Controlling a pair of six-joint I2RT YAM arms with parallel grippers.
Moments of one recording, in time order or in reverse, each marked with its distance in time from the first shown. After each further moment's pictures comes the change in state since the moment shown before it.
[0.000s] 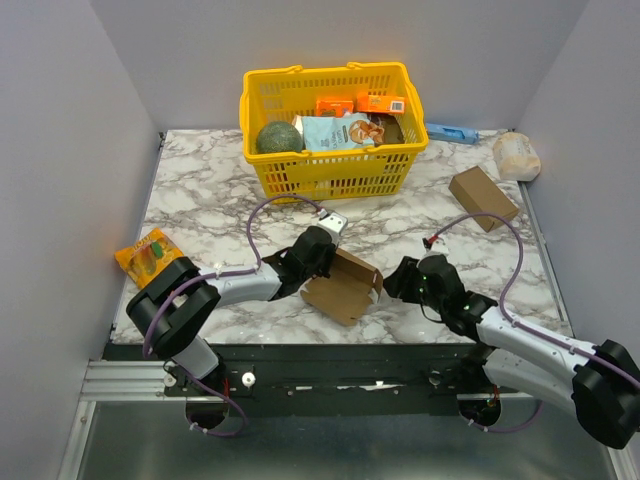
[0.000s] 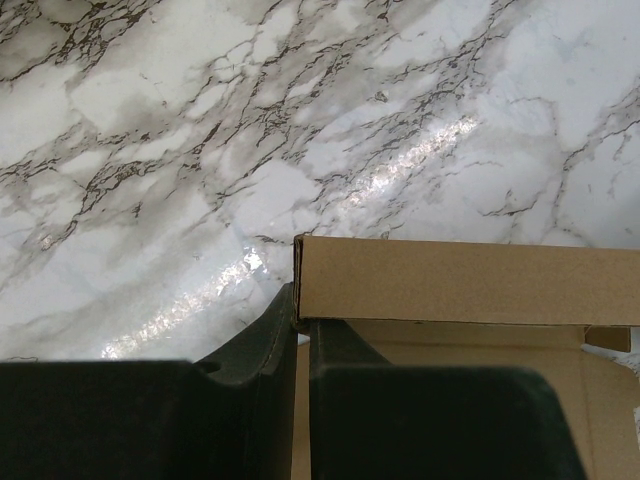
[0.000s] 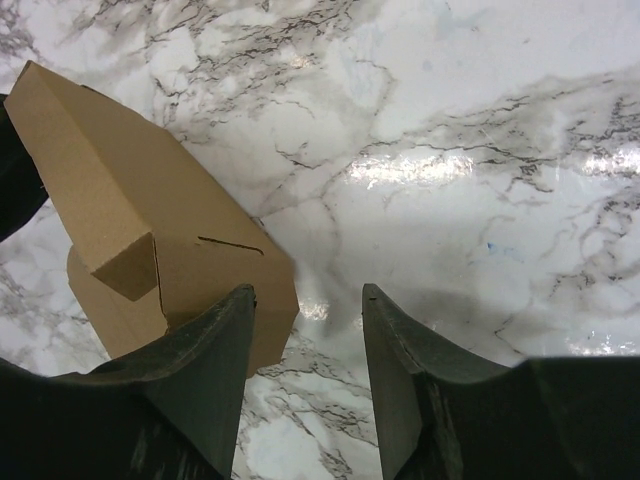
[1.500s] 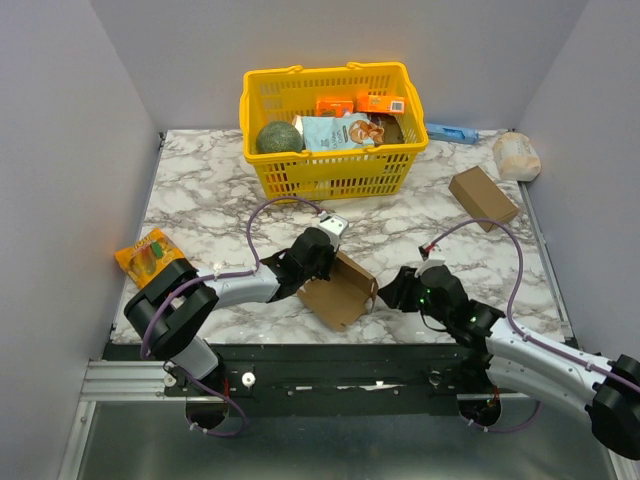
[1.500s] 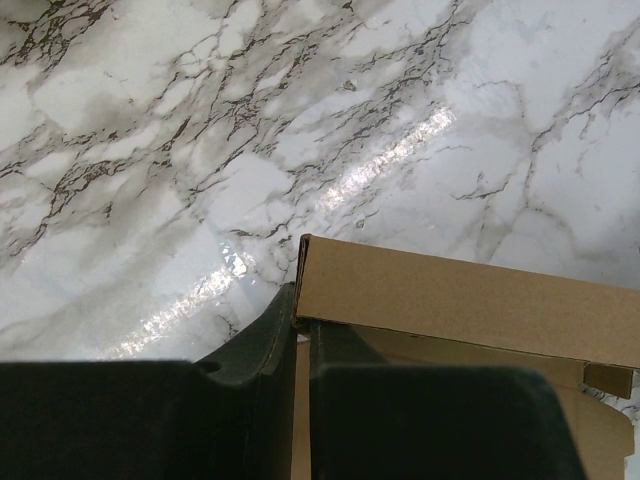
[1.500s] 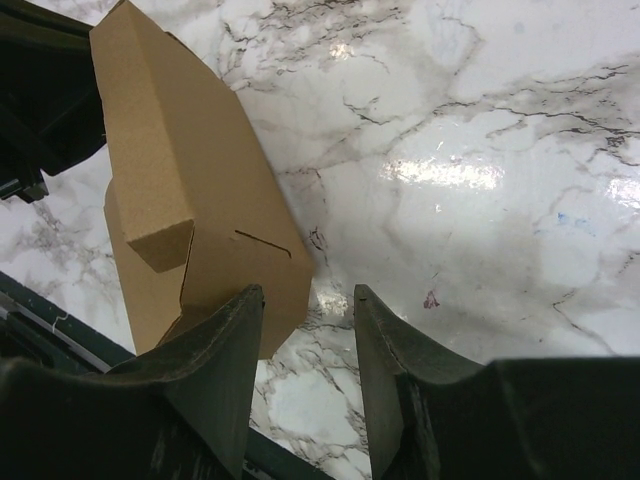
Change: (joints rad) left arm 0.000 -0.014 -0.022 0.019 0.055 0.010; right arm 0.096 -0.127 -0.038 -0.023 -0.037 -0.029
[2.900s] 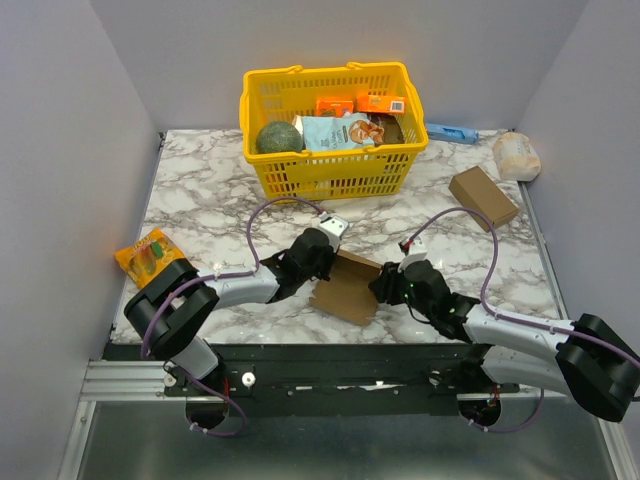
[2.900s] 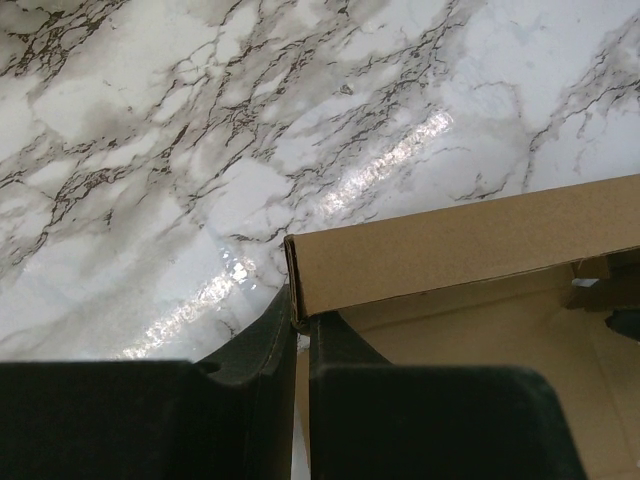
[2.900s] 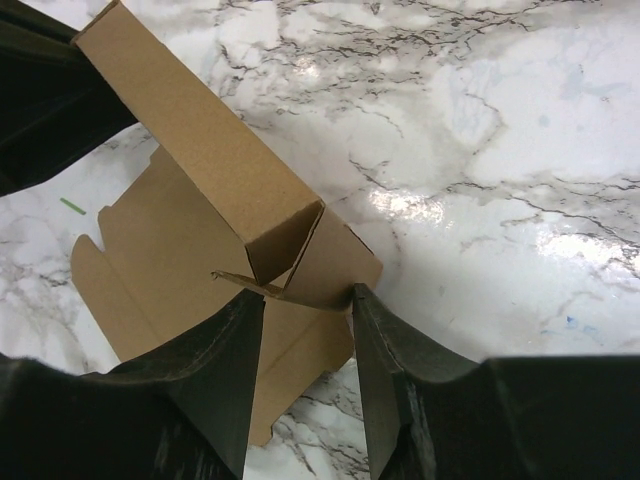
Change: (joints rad) left arm 0.002 0.000 -0.010 0.025 0.018 0.019; right arm 0.027 0.266 0.022 0.268 0.067 -0.175
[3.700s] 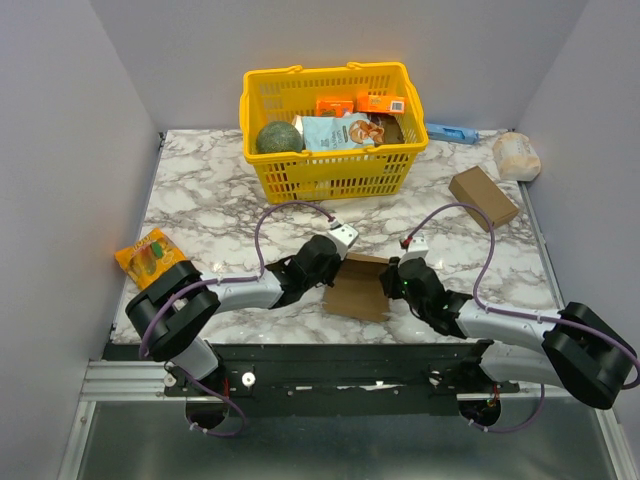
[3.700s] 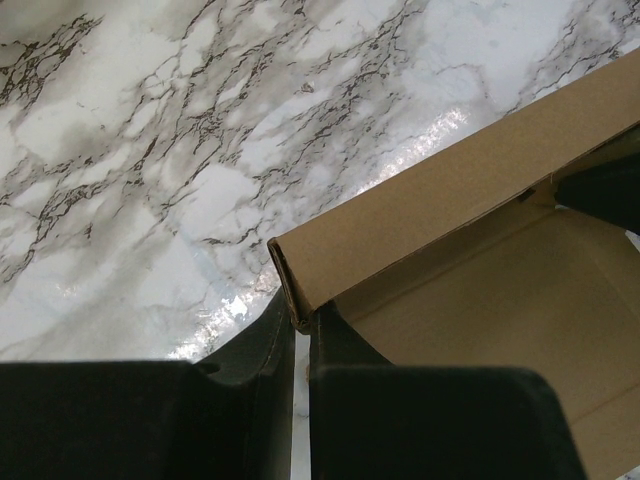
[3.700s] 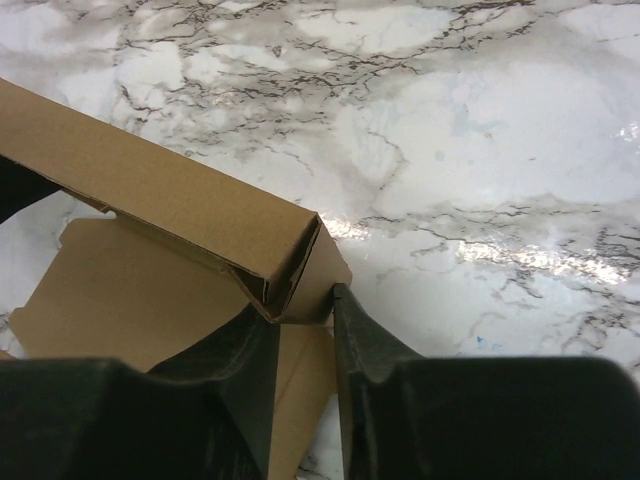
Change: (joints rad) left arm -0.071 0.000 -0.003 0.011 -0.047 0.076; right arm 0.002 0.104 0.024 0.040 0.198 -0.061
